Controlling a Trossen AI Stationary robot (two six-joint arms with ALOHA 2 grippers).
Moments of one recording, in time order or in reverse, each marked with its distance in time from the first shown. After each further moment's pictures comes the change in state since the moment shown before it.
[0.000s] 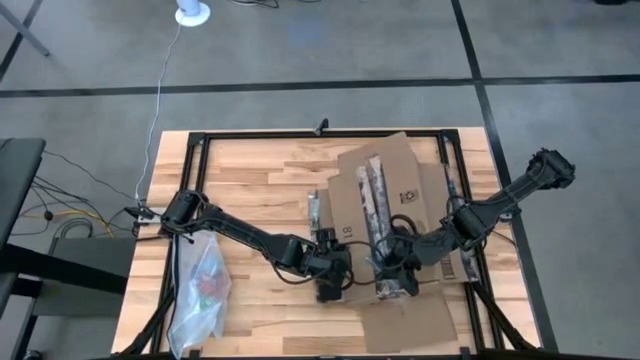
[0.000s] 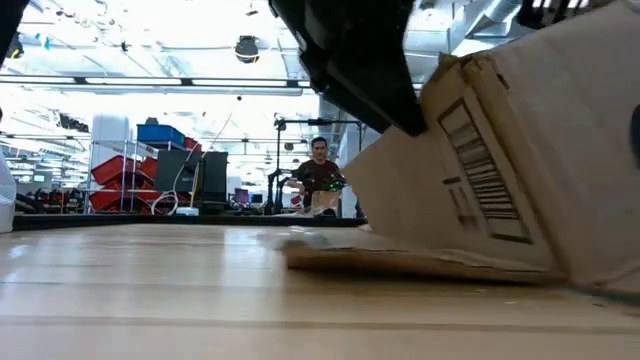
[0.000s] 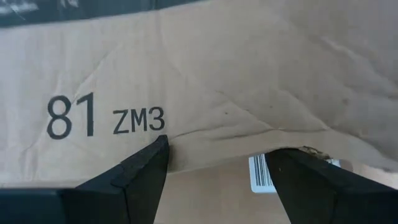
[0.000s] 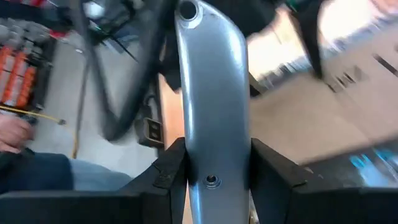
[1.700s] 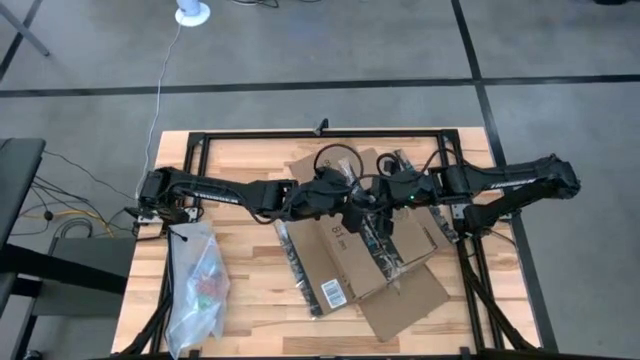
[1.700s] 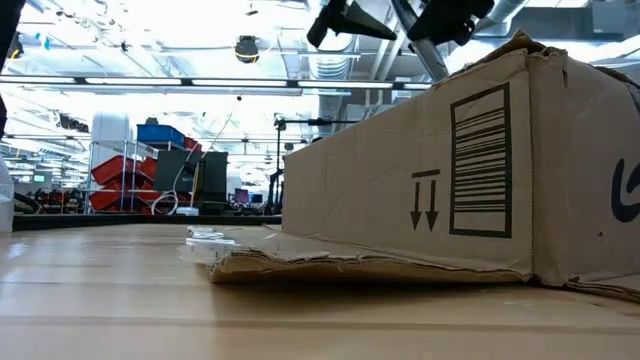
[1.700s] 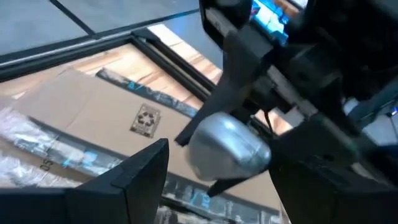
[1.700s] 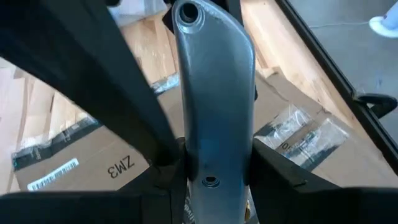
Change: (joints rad) left arm 0.239 -0.241 -0.002 0.301 -0.074 -0.425; right arm -0.466 0.022 0.156 -0.113 0.129 -0.693
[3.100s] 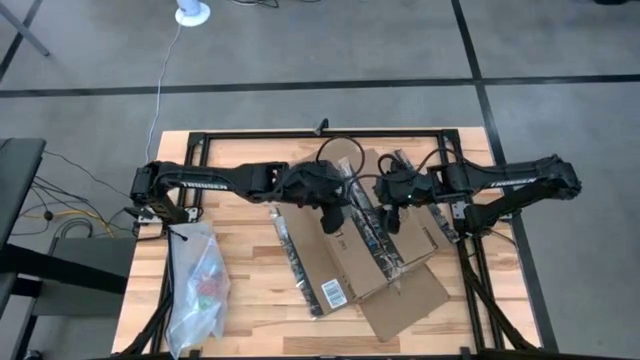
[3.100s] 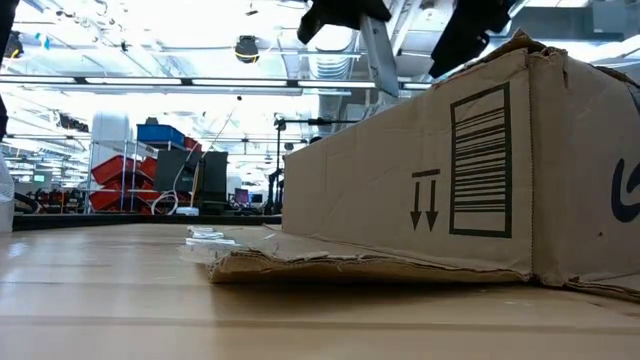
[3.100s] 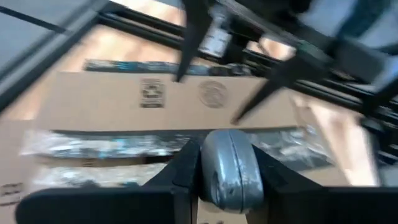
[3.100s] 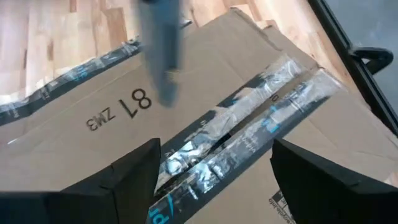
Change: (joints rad) left arm 0.087 -0.078 0.005 -0.233 0.341 0.372; right arm -0.027 -0.003 0.000 -0.162 -0.009 0.027
